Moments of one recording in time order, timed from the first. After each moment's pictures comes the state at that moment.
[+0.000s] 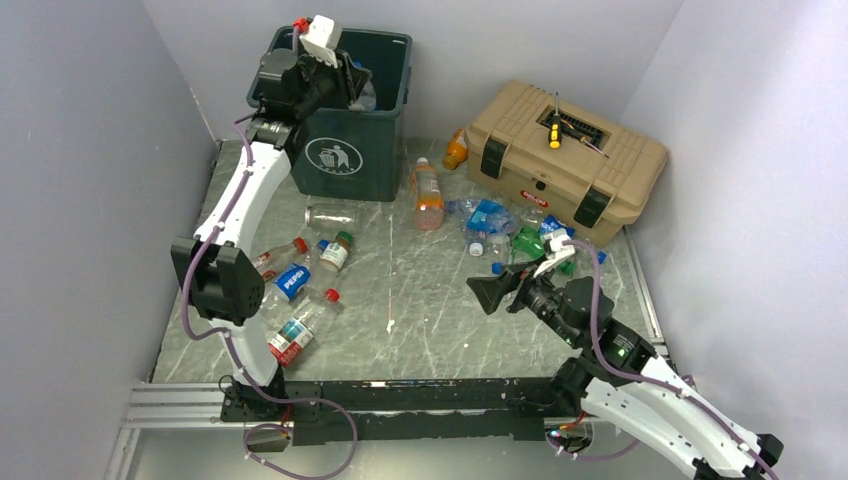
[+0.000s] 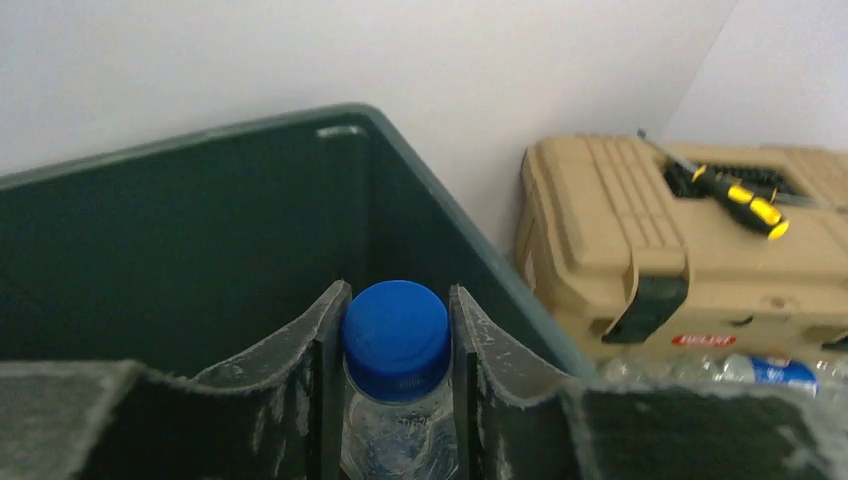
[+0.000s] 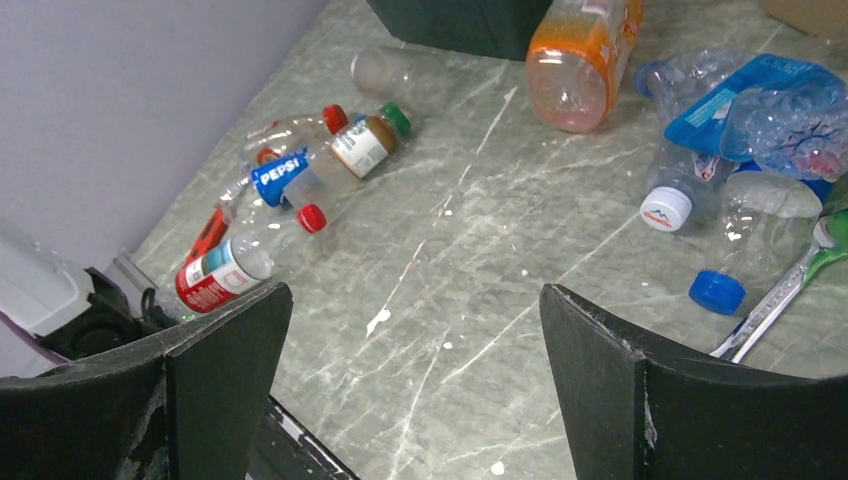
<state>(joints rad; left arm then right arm) -0.23 1.82 1.89 0.06 0.38 -0.10 0.81 0.41 0.55 -0.27 0.16 0.48</state>
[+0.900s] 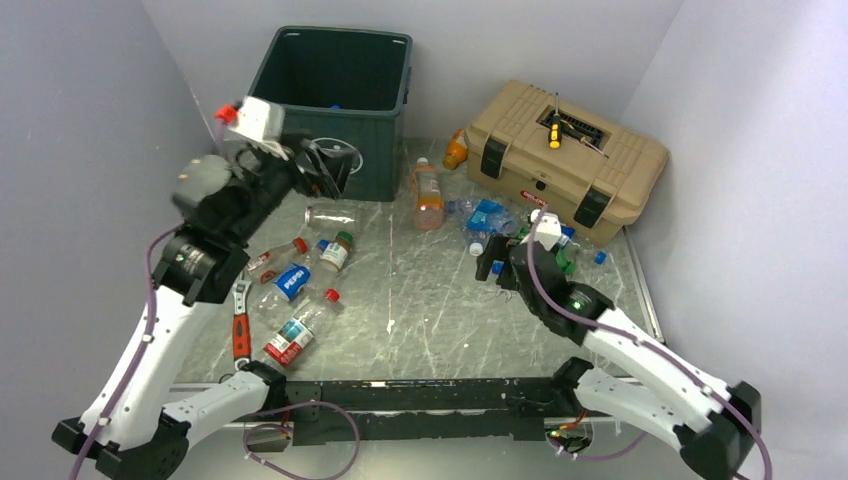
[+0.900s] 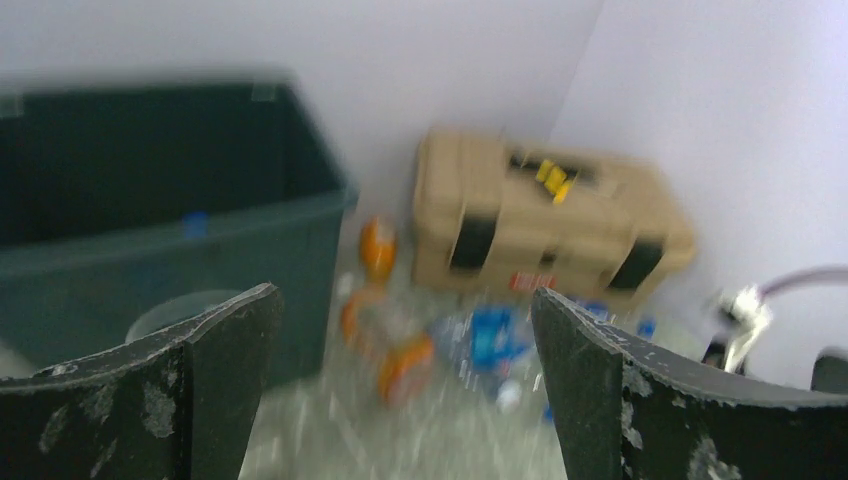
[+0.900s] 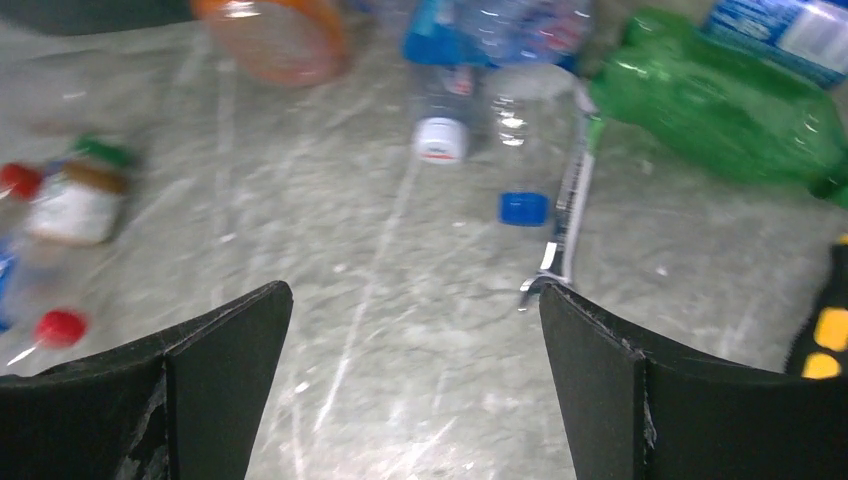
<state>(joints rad) -0.46 1.02 1.43 -0.20 0.11 -0.18 0.77 0.77 0.67 -0.41 0.48 0.64</state>
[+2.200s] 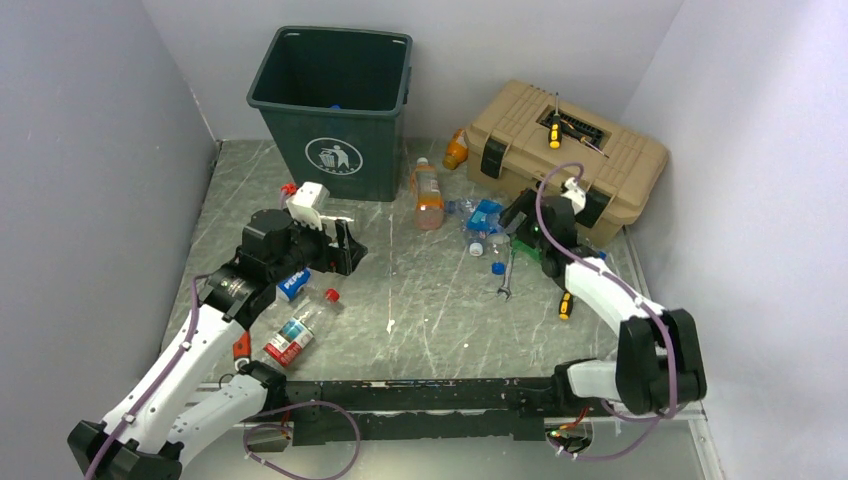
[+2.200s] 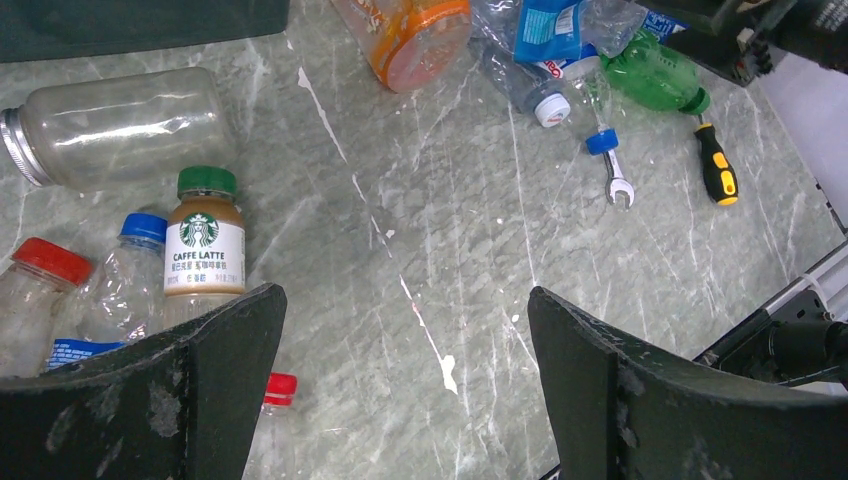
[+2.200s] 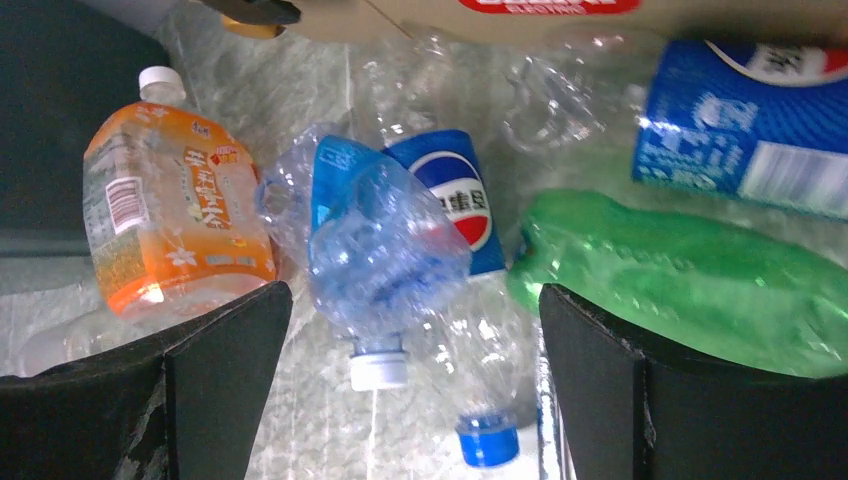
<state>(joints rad) -0.45 0.84 0.87 -0.43 0.15 -0.29 0.20 1.26 0.66 0.08 0.17 0.73</state>
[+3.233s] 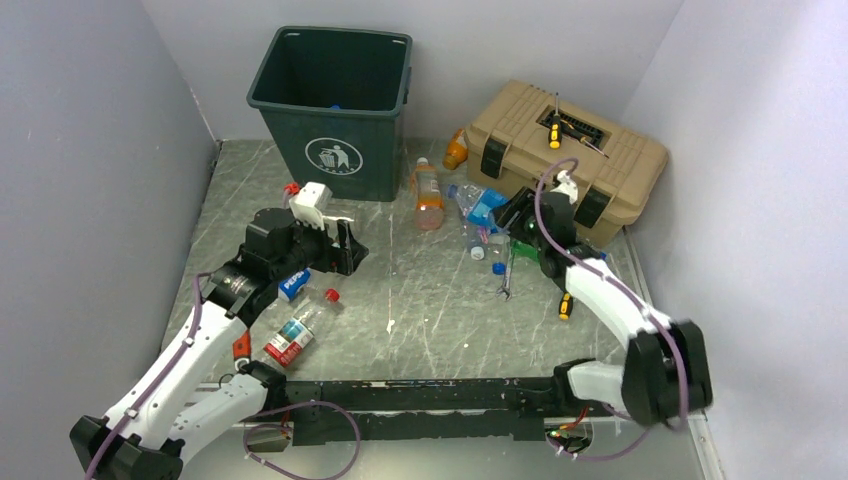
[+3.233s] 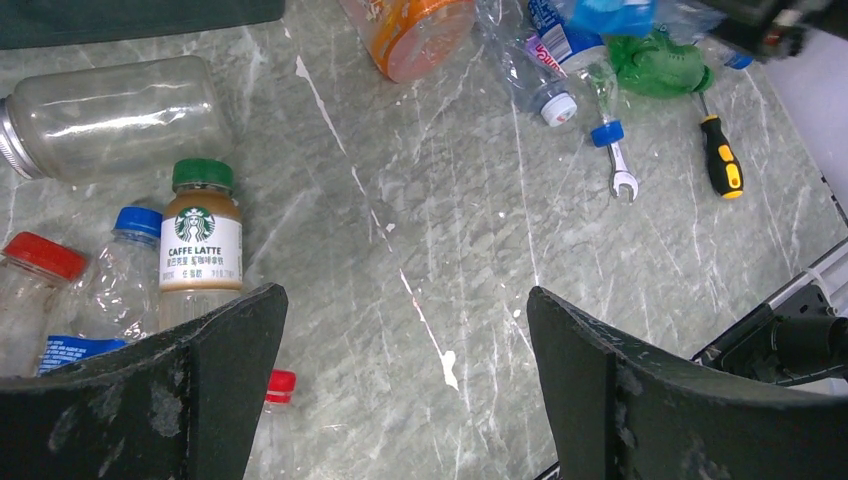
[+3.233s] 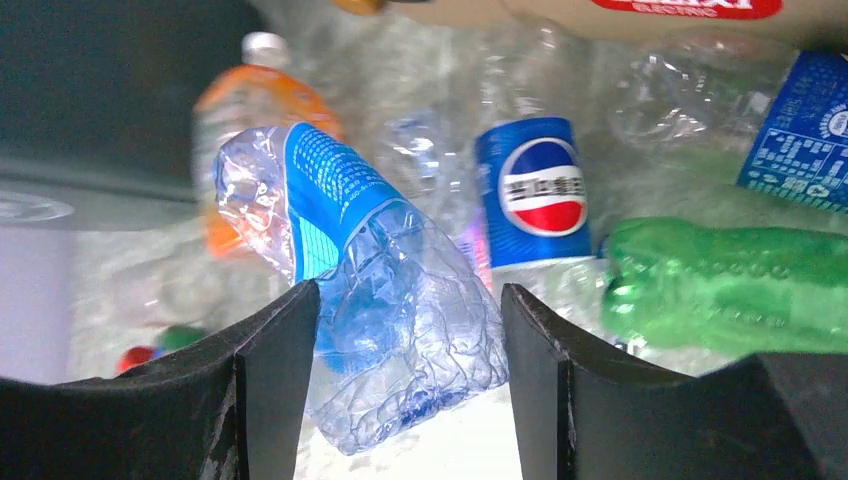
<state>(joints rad) -0.45 0.86 0.87 -0.44 0.16 -0.28 0.24 1.30 0.75 0.05 0.08 0.70</state>
